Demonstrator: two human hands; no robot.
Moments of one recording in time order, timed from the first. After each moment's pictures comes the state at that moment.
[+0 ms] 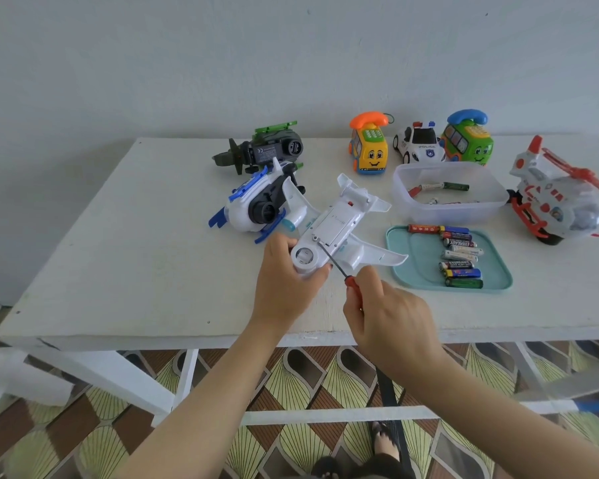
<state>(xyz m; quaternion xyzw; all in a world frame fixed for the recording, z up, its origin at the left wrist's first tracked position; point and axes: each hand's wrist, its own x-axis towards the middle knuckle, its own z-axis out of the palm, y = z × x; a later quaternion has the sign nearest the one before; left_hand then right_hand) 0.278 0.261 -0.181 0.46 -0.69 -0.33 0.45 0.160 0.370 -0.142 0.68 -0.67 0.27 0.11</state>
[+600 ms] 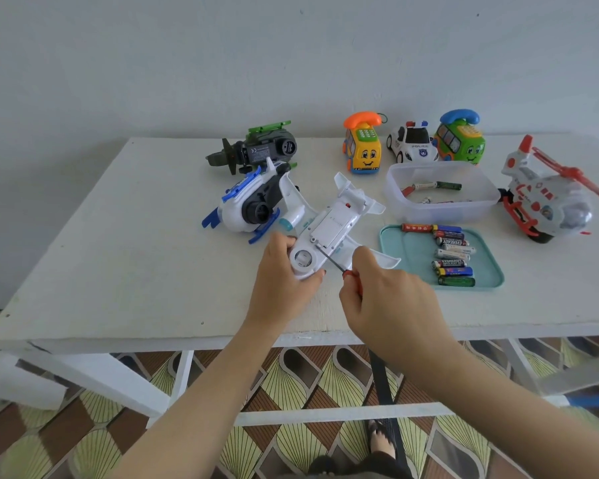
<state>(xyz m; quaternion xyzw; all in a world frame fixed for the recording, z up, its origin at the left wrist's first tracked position) 0.278 0.259 -0.187 0.43 -0.73 -0.29 0.45 0.163 0.370 -0.107 0.65 -0.74 0.20 0.03</state>
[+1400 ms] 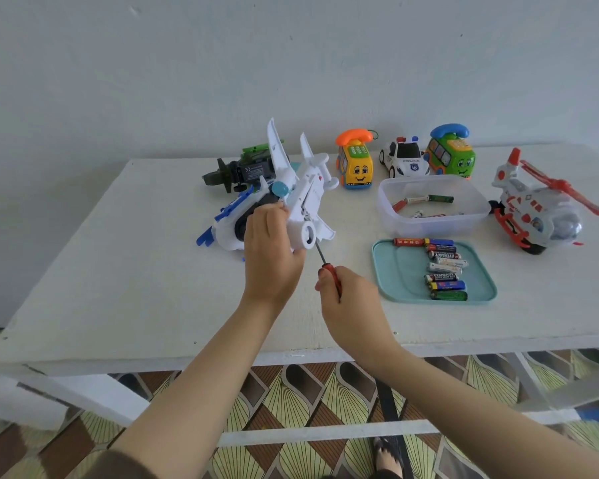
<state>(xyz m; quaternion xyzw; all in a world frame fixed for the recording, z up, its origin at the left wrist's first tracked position) 0.255 0.221 -0.150 0.37 -0.76 0.00 0.53 0.171 0.334 -0.134 0.53 -0.71 0.41 -0.21</state>
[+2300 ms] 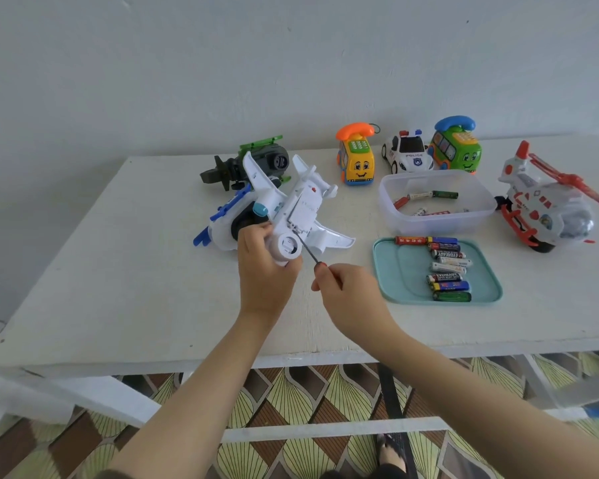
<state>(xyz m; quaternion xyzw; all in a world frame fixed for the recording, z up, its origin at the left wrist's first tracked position) 0.257 0.225 -0.175 0.44 -0.66 -0.21 0.56 0.156 0.319 -0.130 0.50 -0.71 0.40 -0.29</state>
